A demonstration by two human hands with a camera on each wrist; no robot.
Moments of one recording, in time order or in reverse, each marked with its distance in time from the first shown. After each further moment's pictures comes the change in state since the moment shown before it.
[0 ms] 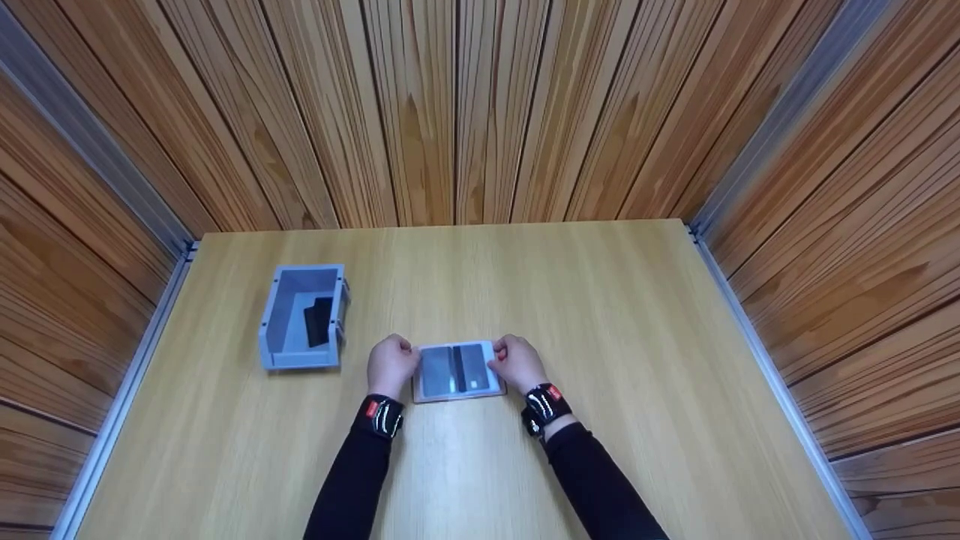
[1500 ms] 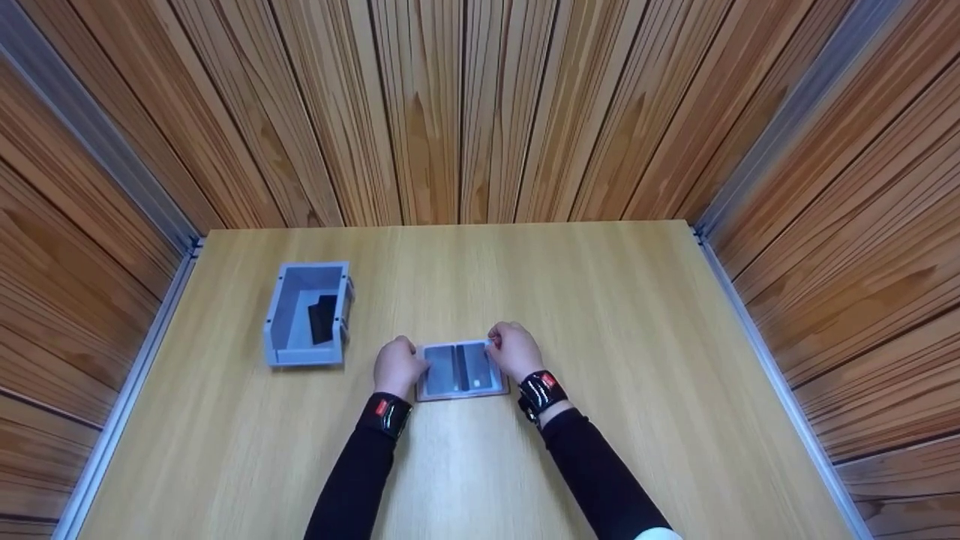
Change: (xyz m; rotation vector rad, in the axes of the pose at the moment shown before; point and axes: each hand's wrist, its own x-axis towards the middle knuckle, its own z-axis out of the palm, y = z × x) left_hand -0.003 0.001 0.004 0.088 -0.108 -0.053; right_hand 0.014 -0.015 -0.001 -0.161 0.072 -0.171
